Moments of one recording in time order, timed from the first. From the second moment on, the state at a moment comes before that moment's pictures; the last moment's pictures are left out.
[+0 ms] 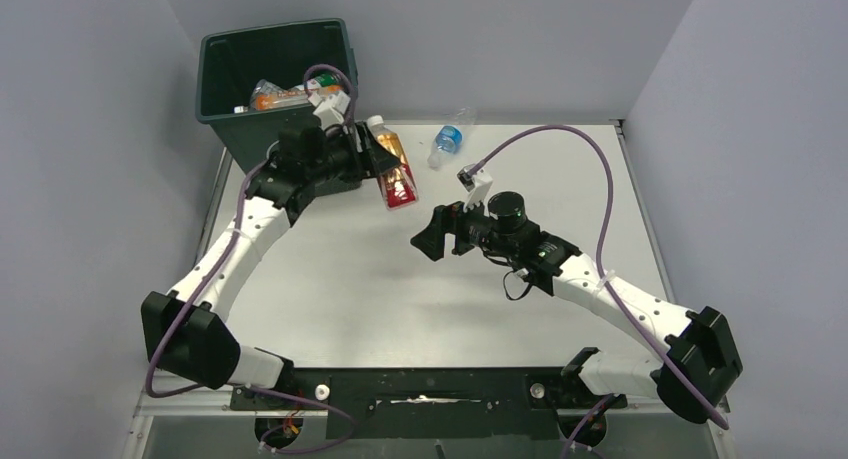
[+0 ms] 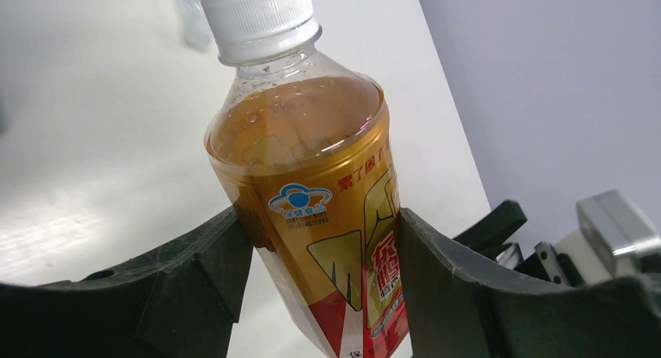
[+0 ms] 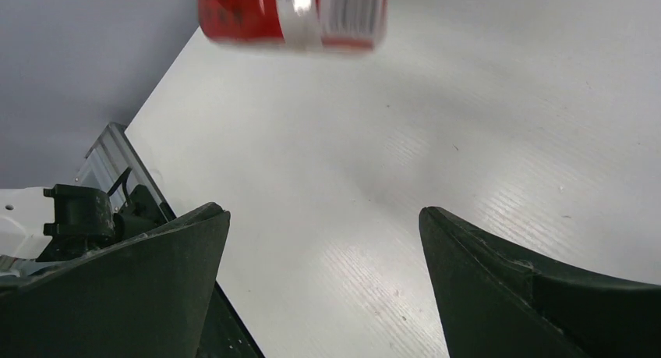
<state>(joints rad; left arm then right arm) -0.37 1.41 1.26 -0.25 0.37 -0.60 0.73 1.21 0.86 -0.01 -0.22 0.43</state>
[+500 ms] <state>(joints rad) -0.04 1.47 1.70 -0.36 0.41 -0.54 0.73 1.21 0.83 -0.02 -0.20 0.44</state>
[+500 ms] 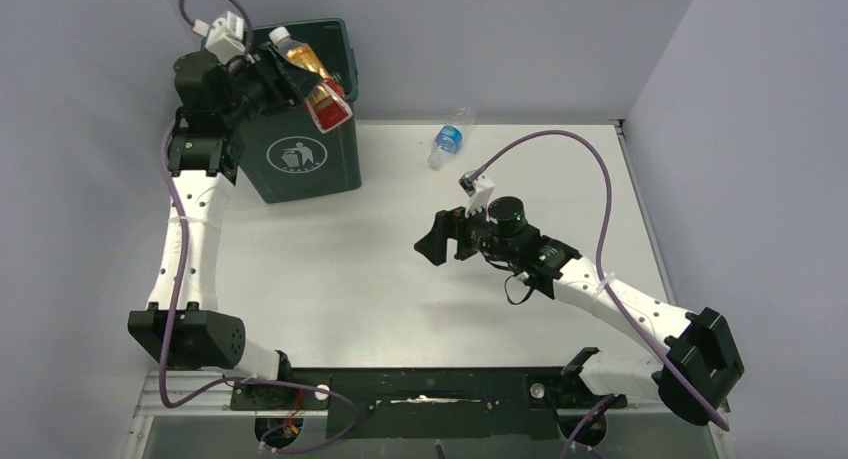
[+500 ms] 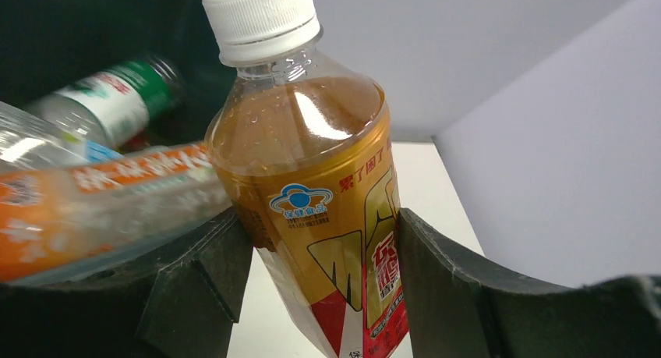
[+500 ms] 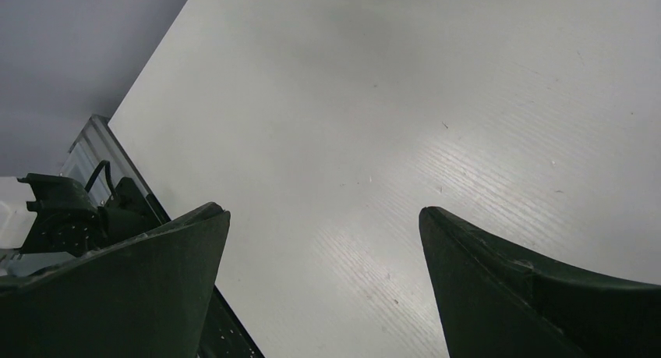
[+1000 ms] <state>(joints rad) 0.20 1.62 1.83 -0.21 0.43 -0.63 0.73 1.18 0.80 -0.03 -0.19 0.46</state>
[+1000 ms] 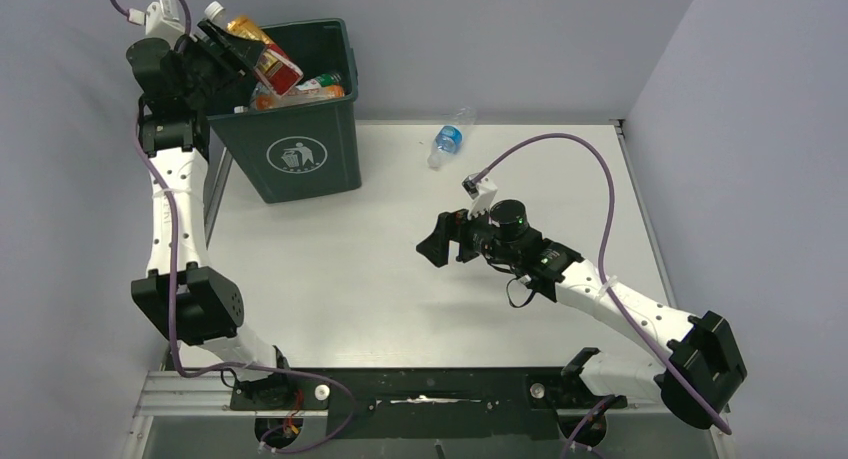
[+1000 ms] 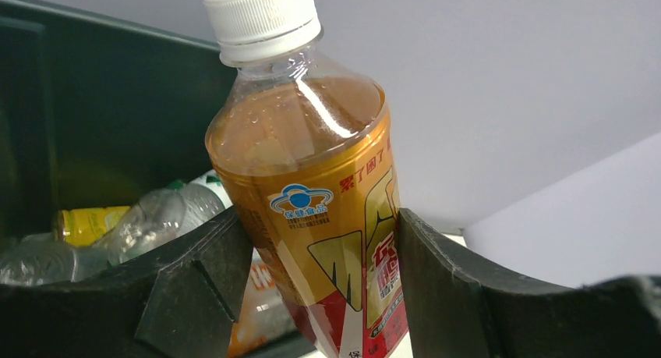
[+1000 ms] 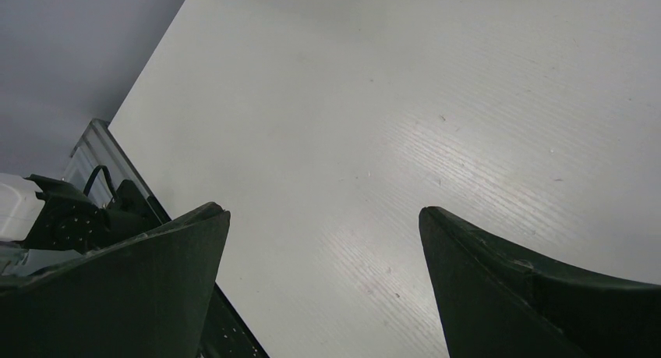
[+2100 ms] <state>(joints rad) 0.21 1.84 2.05 -0.21 0.34 -0.55 0.64 1.33 0.90 -0.10 -0.13 0.46</state>
